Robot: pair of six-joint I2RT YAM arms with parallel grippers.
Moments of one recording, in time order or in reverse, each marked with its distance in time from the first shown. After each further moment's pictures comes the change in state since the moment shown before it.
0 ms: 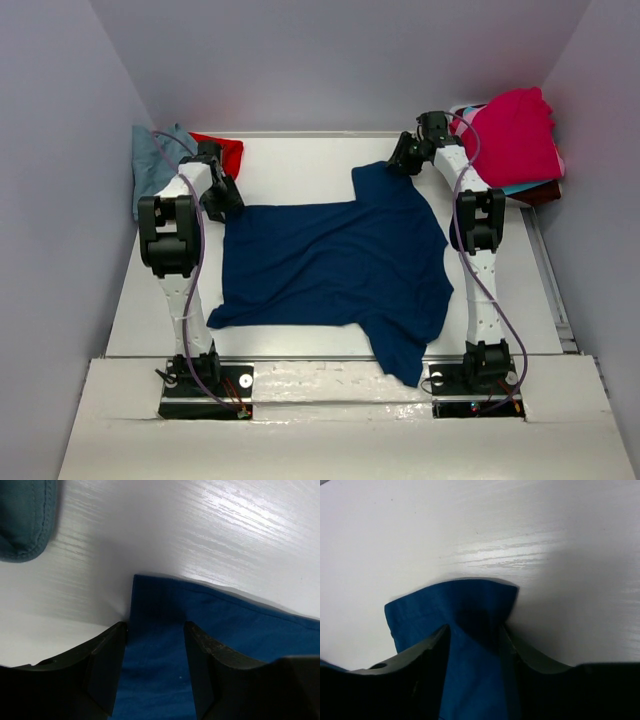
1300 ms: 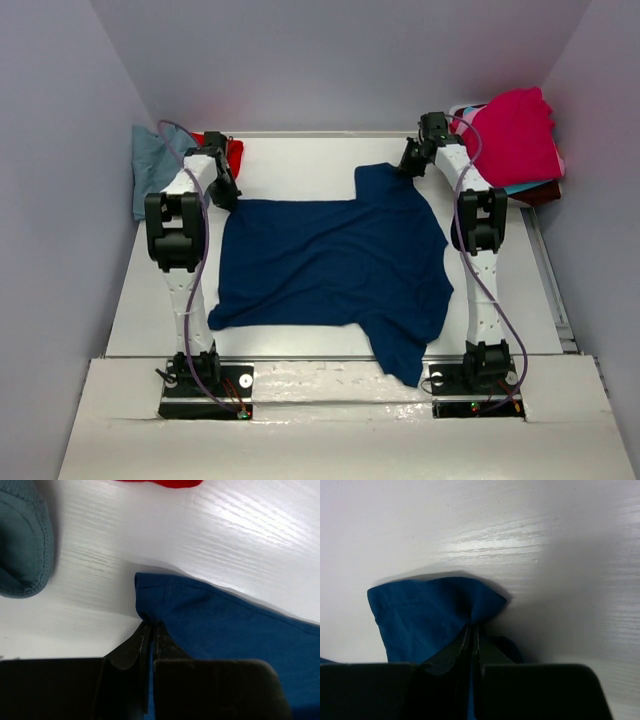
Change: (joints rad) left arm -0.019 0.073 0.137 -0.049 -0.042 0.035; right arm 0.000 -0.027 -0.029 -0.087 0.055 -0.012
